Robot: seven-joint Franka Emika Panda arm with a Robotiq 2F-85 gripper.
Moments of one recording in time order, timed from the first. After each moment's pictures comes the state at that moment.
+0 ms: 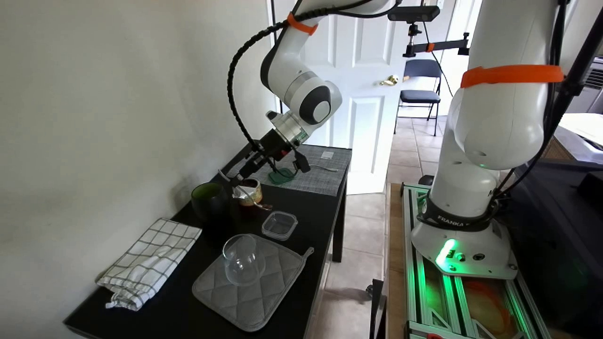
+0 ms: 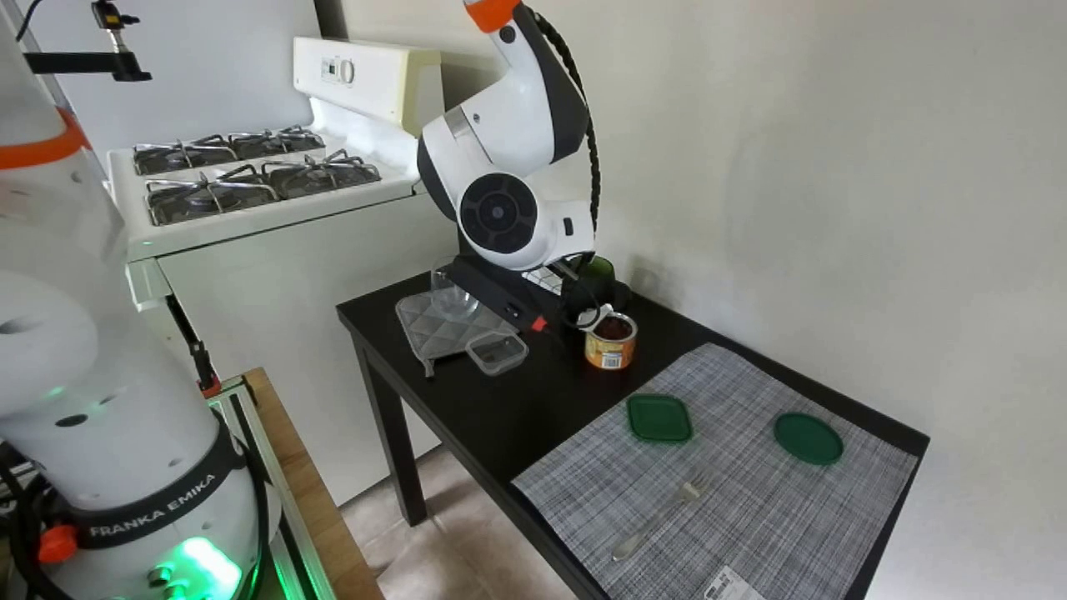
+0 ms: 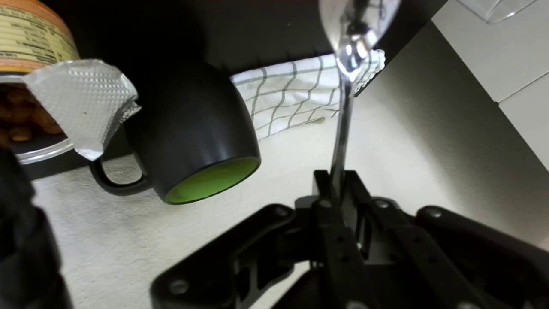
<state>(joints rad) -0.07 0.01 0.01 -2.60 1.93 2.43 -2.00</state>
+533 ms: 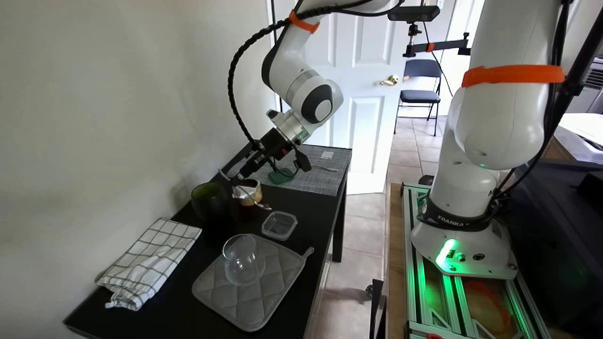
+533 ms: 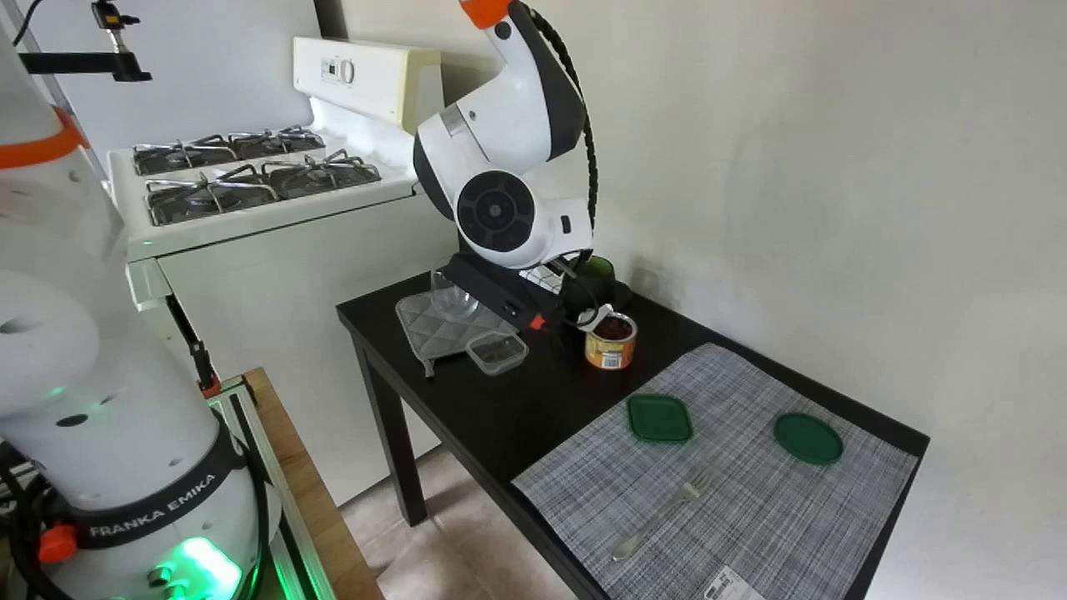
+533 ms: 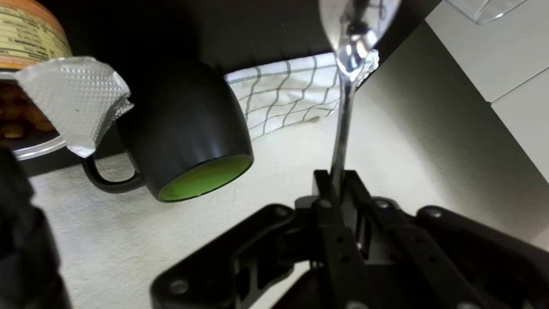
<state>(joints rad) -0.07 0.00 0.01 -2.61 1.92 2.42 -2.00</state>
